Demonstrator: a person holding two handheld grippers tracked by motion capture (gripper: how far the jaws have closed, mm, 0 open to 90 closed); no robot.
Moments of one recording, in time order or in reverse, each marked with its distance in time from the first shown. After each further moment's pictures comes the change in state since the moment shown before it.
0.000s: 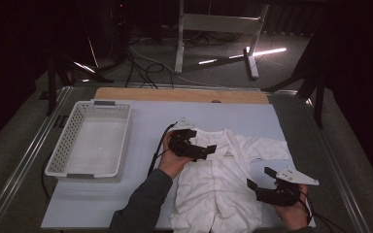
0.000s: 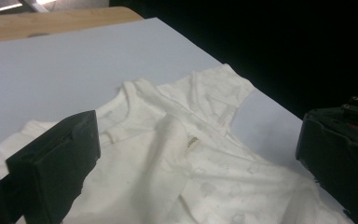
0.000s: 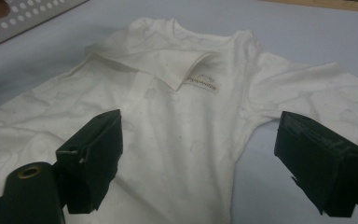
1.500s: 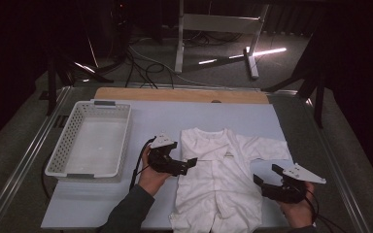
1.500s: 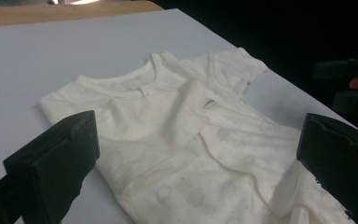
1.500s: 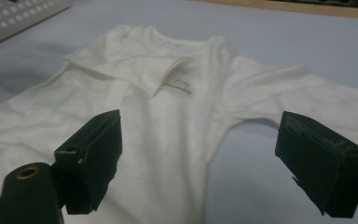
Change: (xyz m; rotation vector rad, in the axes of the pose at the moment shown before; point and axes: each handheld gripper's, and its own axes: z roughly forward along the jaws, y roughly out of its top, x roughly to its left) left arm 0.000 -0.043 -0.054 -0.019 0.075 0.013; right arm -0.016 0.005 -0.008 -0.016 -0.089 0.024
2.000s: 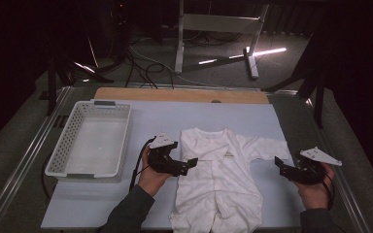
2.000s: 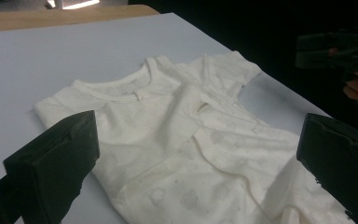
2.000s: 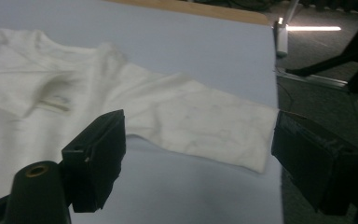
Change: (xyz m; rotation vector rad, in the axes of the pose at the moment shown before) left arm -0.004 0.003 -0.004 -0.013 -0.023 -0.003; right arm -0.067 0.020 0.006 0.053 -0.229 0.012
